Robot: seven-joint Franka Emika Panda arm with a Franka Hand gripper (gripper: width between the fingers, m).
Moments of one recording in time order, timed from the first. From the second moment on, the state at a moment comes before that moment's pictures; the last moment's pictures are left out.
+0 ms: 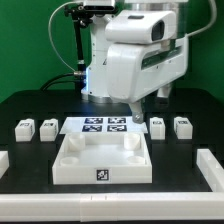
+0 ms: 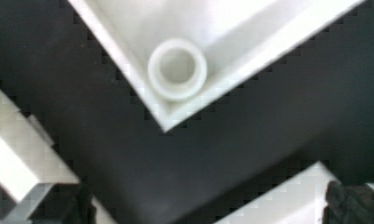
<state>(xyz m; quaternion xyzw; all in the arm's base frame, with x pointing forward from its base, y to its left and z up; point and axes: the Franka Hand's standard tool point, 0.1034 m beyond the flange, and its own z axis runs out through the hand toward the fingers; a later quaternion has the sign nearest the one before) 0.524 0.037 0.097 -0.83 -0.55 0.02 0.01</state>
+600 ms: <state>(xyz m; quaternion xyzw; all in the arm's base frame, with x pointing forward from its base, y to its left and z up) 0.429 -0.015 0.018 -0.70 -0.71 0.02 0.03</state>
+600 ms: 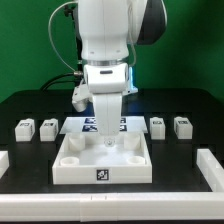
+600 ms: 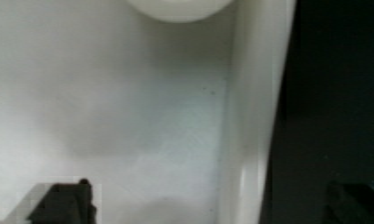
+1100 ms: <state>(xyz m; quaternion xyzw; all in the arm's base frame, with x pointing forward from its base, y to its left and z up) 0.426 -0.019 0.008 -0.71 -0.70 0.01 0.03</state>
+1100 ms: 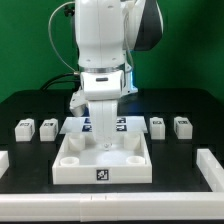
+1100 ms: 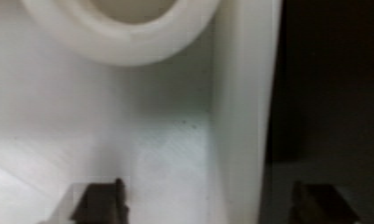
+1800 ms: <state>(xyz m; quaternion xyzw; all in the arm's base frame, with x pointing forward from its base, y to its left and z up) 0.429 -0.020 0.009 -0.71 -0.70 0.01 0.03</state>
